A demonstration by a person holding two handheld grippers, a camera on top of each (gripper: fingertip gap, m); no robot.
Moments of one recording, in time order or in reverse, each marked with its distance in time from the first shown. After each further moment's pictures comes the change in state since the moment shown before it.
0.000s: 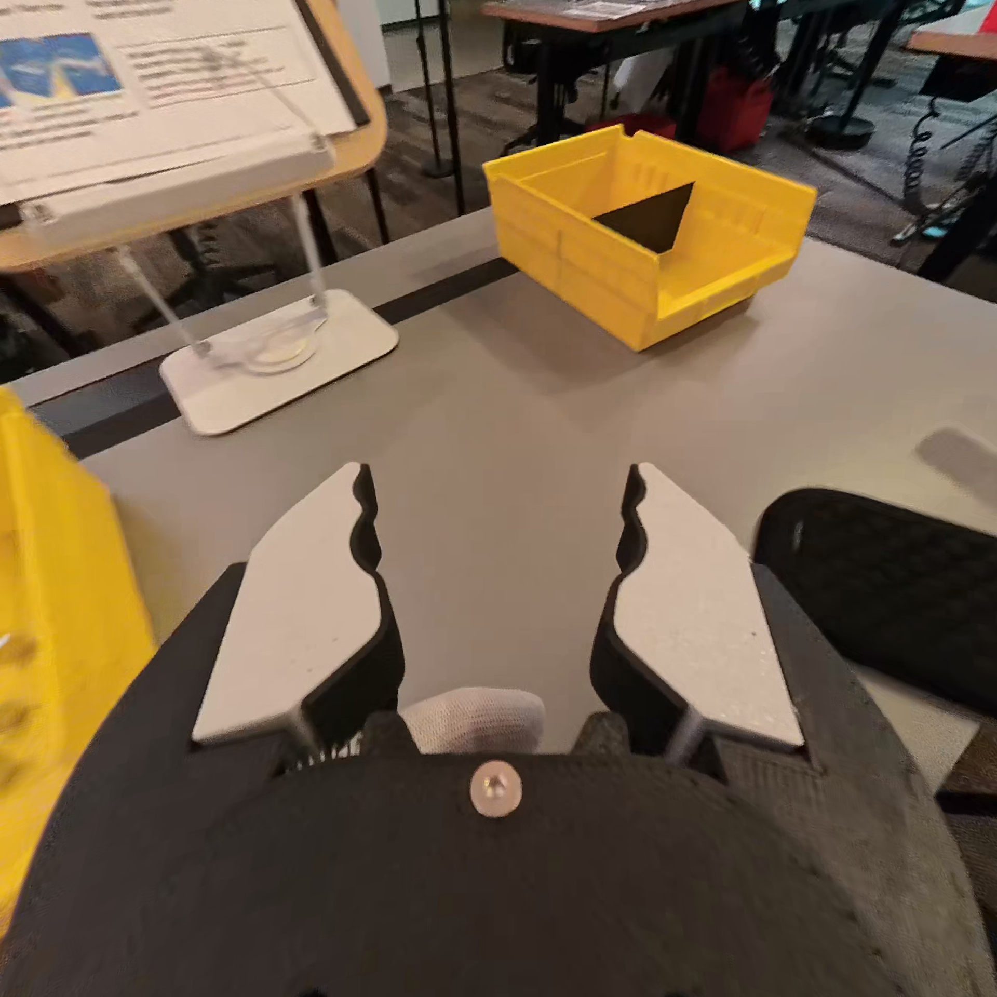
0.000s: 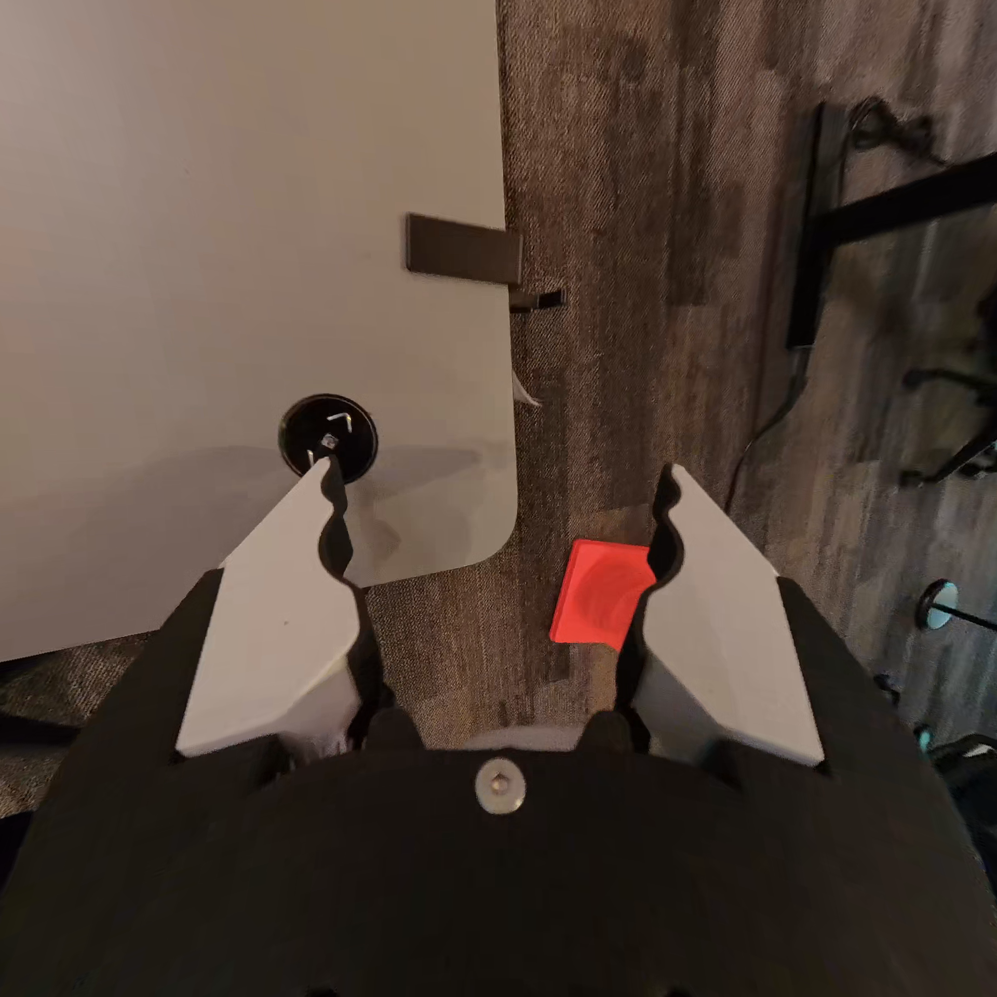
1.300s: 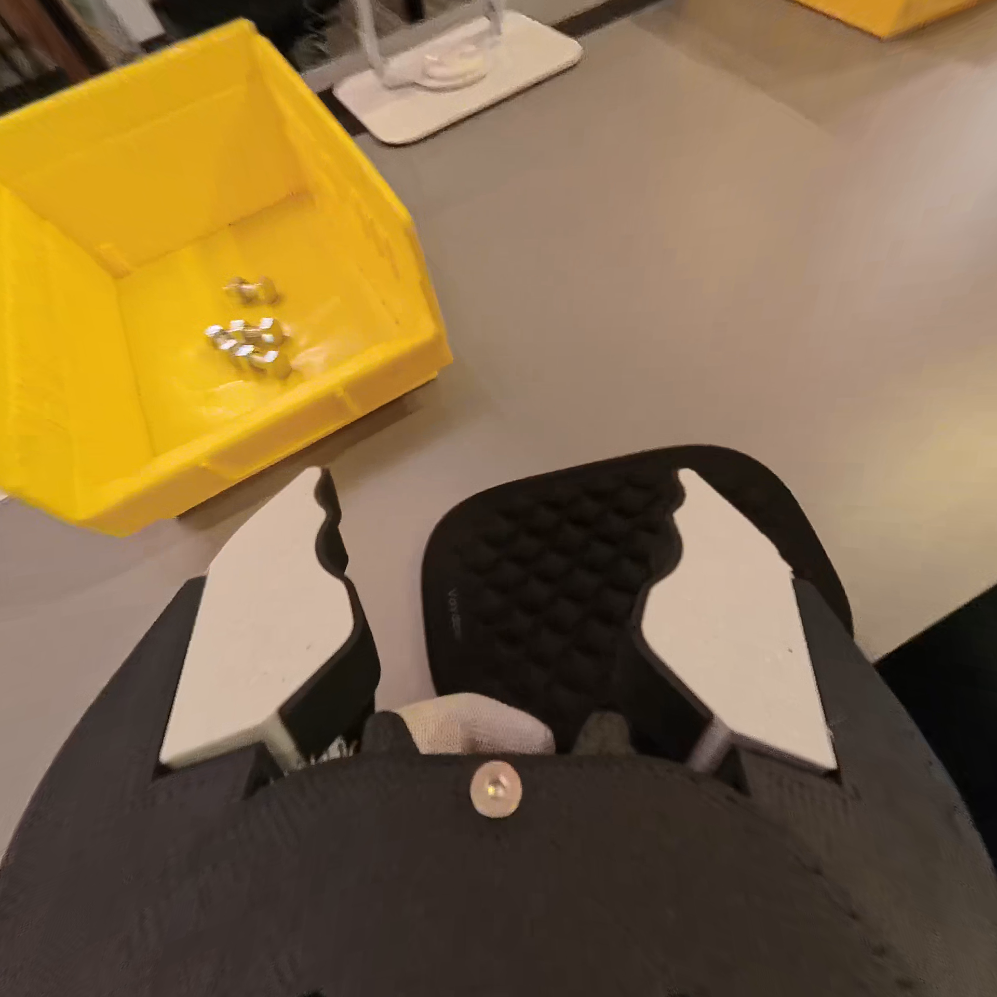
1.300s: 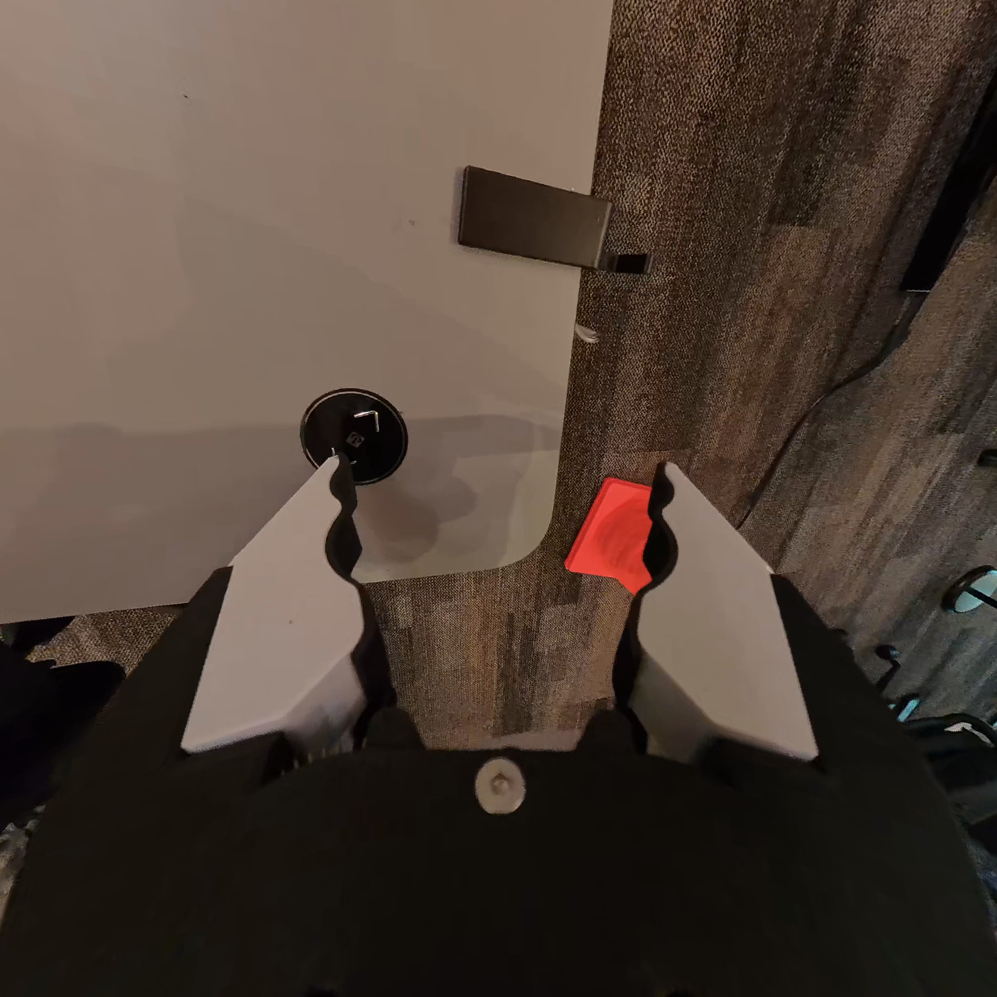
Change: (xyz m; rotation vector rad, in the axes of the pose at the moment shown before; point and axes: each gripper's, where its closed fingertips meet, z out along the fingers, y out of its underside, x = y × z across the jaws) left arm -0.112 0.147 -0.148 -0.201 -0.161 0.018; right arm -0.014 0.002 0.006 -0.213 -0.137 -0.073
